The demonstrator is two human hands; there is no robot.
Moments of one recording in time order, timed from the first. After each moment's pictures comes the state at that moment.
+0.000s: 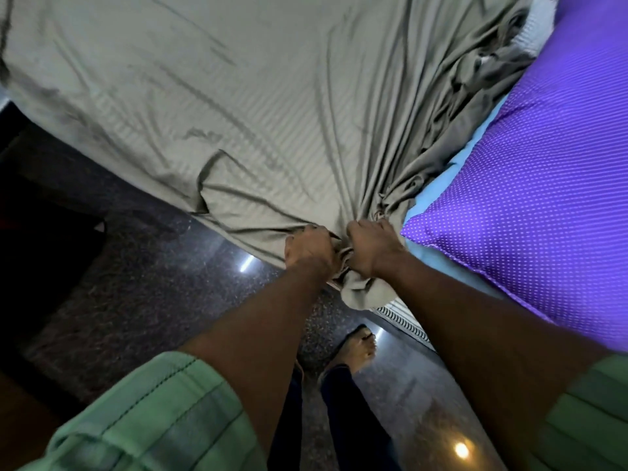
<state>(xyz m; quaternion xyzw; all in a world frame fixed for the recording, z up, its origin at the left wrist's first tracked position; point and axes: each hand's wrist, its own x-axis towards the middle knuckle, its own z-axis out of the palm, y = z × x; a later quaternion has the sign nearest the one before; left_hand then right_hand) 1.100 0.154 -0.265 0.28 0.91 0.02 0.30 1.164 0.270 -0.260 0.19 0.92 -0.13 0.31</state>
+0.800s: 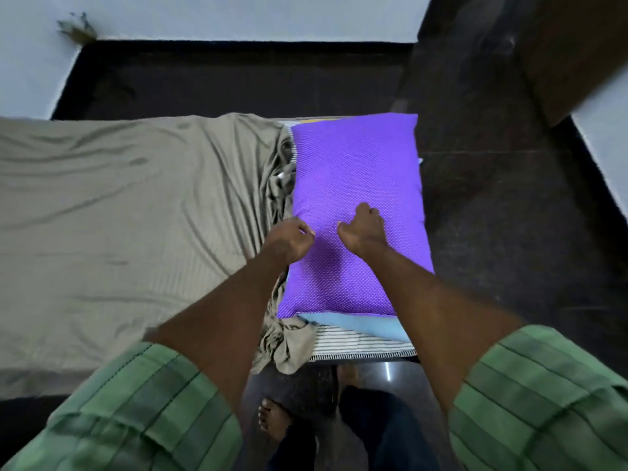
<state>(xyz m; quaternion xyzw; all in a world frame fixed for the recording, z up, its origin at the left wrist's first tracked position) 1.121 0.394 -0.022 0.43 0.81 0.16 0.36 1.272 0.465 -0.019 0.68 0.66 -0.32 -0.04</state>
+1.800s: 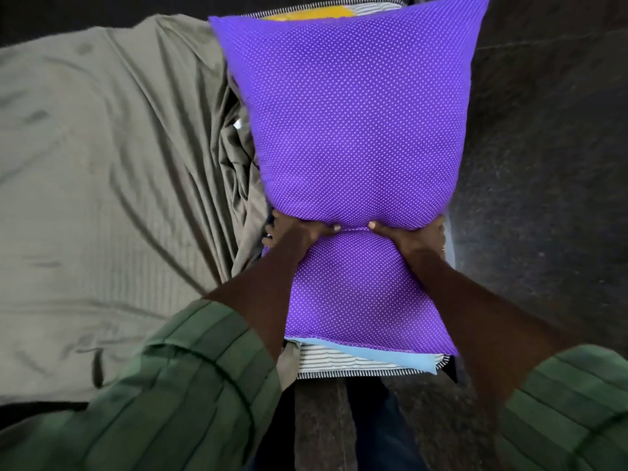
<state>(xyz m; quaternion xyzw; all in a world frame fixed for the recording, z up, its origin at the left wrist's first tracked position) 1.168 0.528 -0.241 0.12 0.88 0.11 0.44 1.395 0.569 -0.238 0.79 0.40 -0.45 -0.11</state>
